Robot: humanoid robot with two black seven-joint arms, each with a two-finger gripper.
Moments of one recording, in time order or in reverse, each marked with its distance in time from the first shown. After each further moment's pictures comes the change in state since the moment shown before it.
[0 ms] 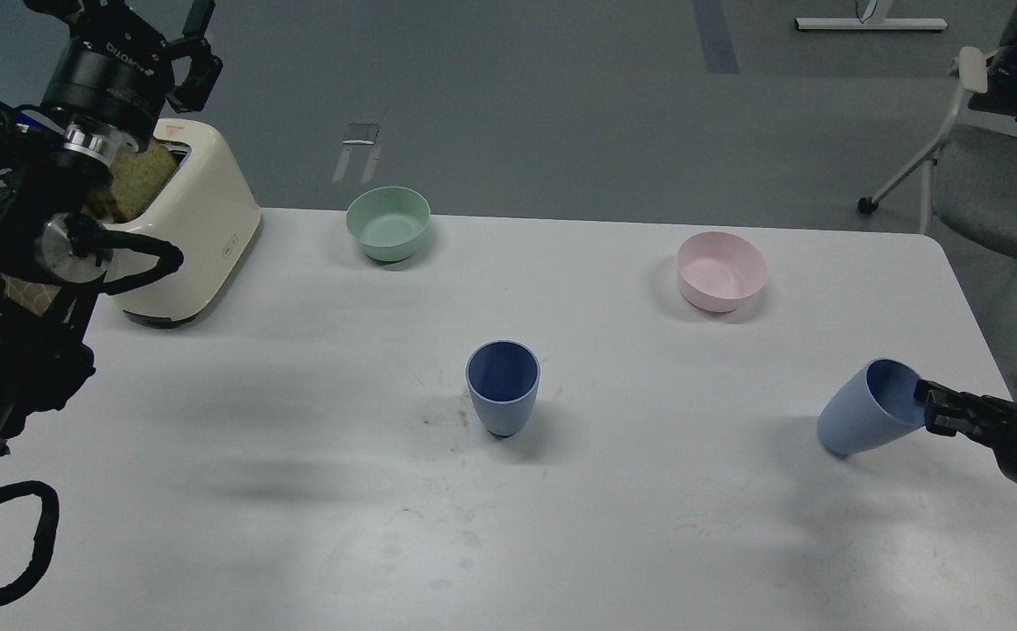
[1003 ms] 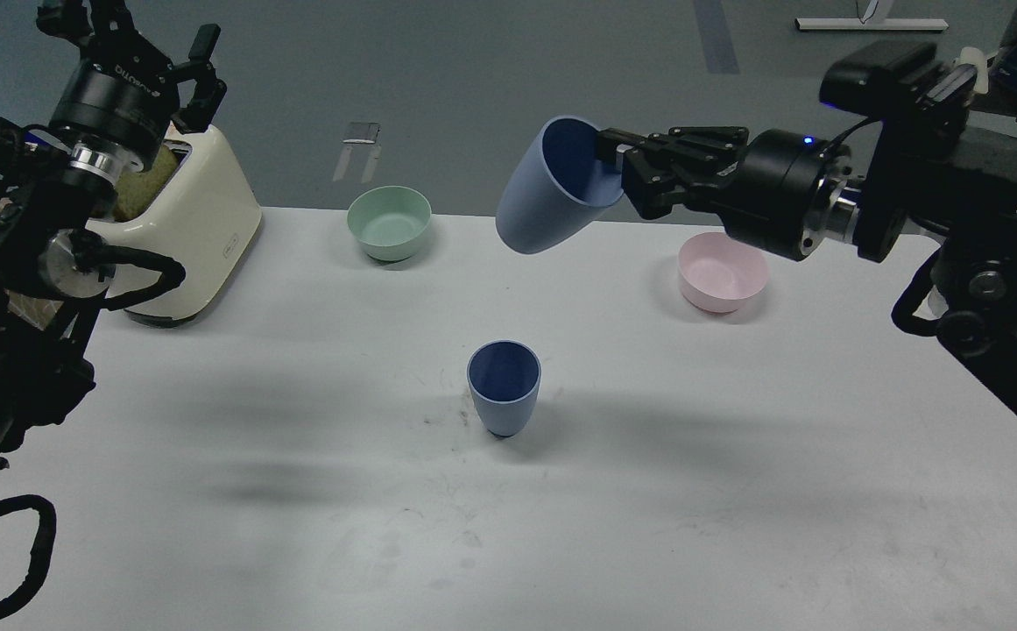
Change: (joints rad) left arm 0.039 0.004 0.004 -0.008 -0.002 -0.003 0.011; right arm 0.920 0.209 -0.609 0.102 0.189 0.000 -0.036
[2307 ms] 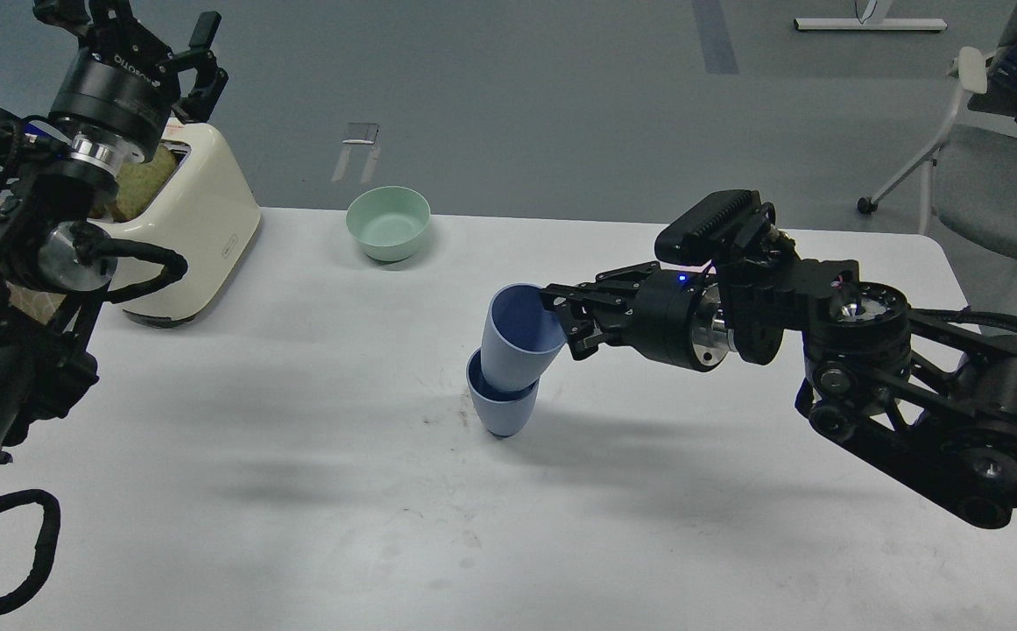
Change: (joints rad) left arm -0.011 -0.008 -0.004 -0.002 0.000 -0.001 -0.001; right arm -0.008 0.108 -0.245 -0.083 -0.104 0.000 -0.064
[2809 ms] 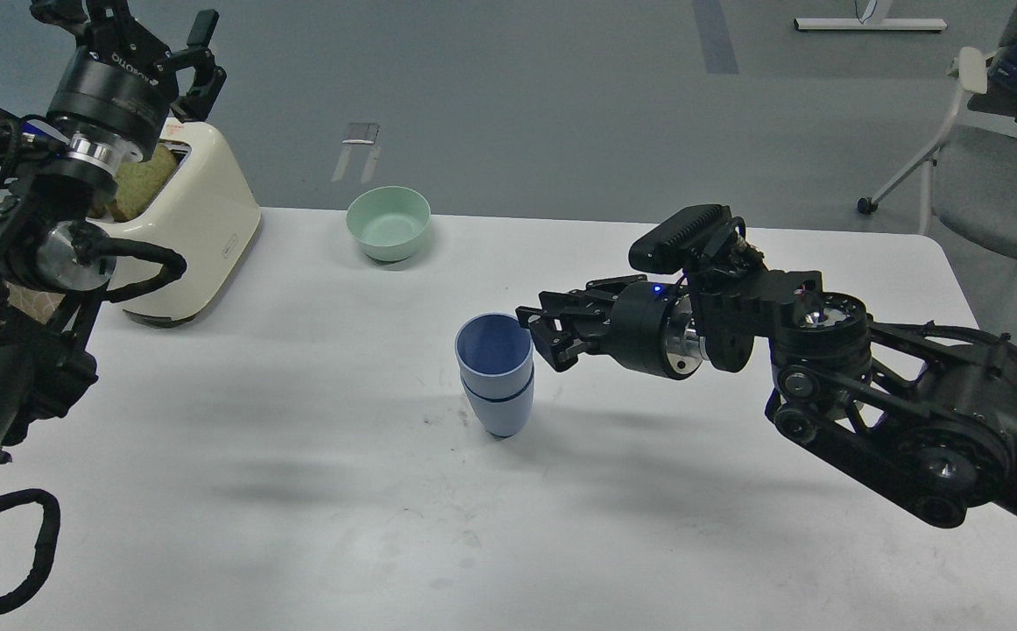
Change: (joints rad) left arm 0.000 0.000 -0.003 0.000 0.000 0.000 -0.001; right arm -0.018 0.076 -0.004 -0.069 -0.001 0.000 -0.003
